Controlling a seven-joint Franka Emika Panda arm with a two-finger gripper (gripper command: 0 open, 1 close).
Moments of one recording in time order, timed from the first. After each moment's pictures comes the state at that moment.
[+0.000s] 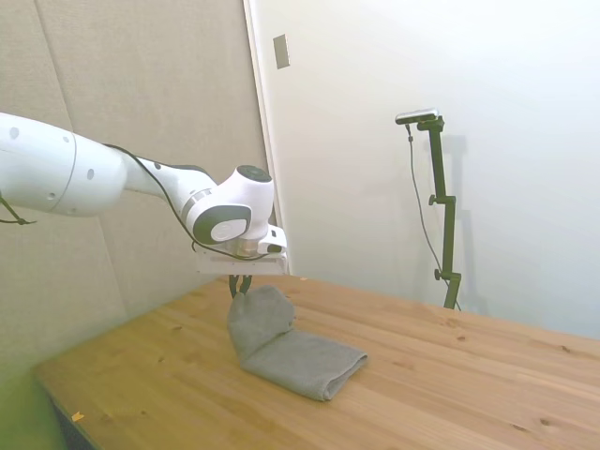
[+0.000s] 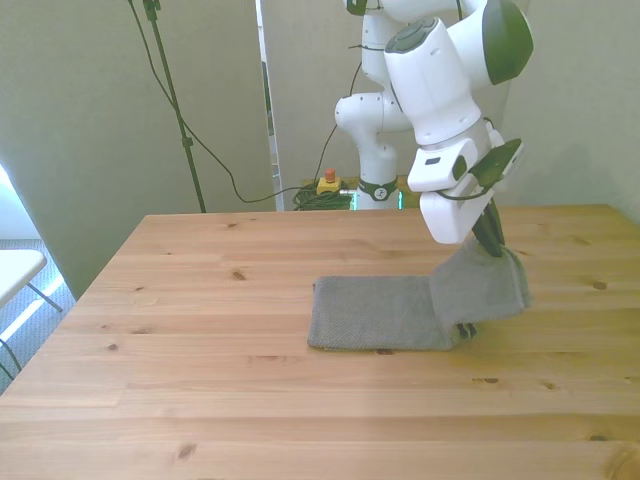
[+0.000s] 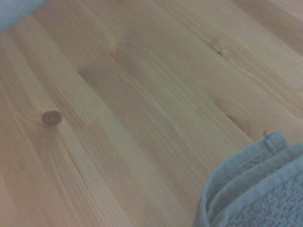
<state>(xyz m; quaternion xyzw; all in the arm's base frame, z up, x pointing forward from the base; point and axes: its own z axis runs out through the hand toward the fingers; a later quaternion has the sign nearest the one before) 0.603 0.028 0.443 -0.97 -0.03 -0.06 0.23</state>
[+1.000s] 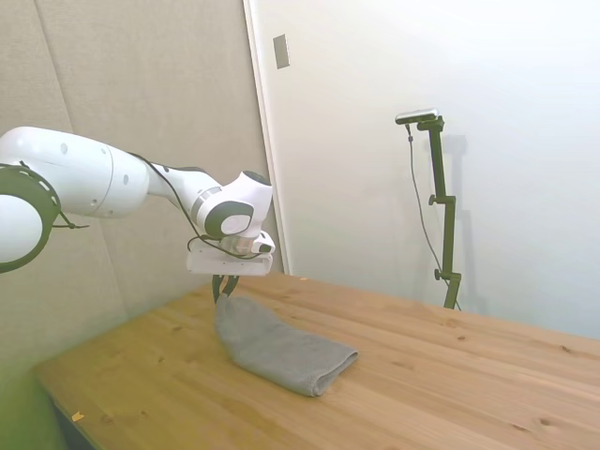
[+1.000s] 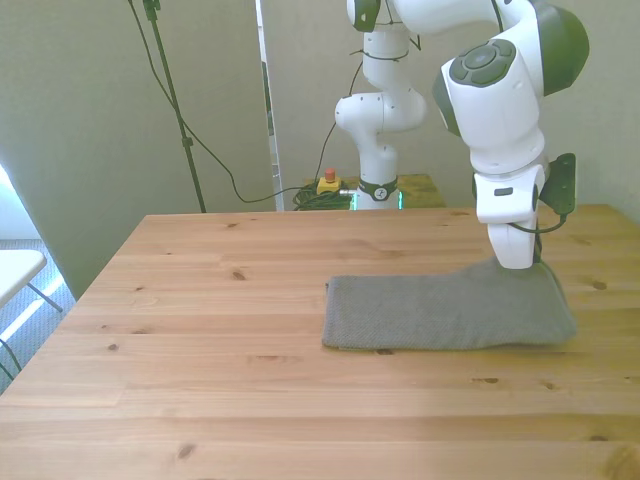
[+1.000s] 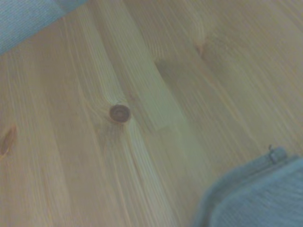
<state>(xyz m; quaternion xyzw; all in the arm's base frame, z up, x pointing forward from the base) 0.627 0.087 0.429 -0.96 -0.14 0.02 0.24</state>
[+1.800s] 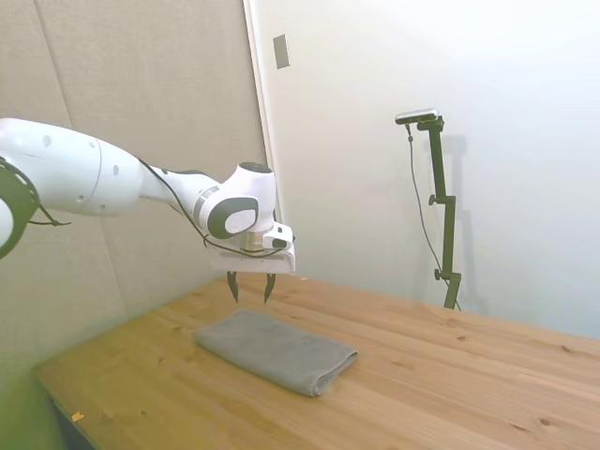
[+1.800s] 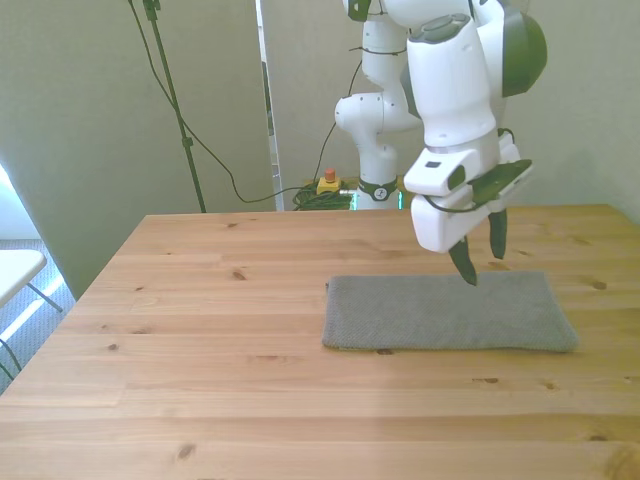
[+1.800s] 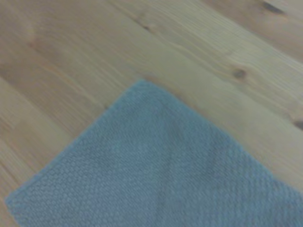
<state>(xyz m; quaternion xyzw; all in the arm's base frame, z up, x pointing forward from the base) 0.601 0.010 0.450 -0.98 0.12 -0.05 0.14</state>
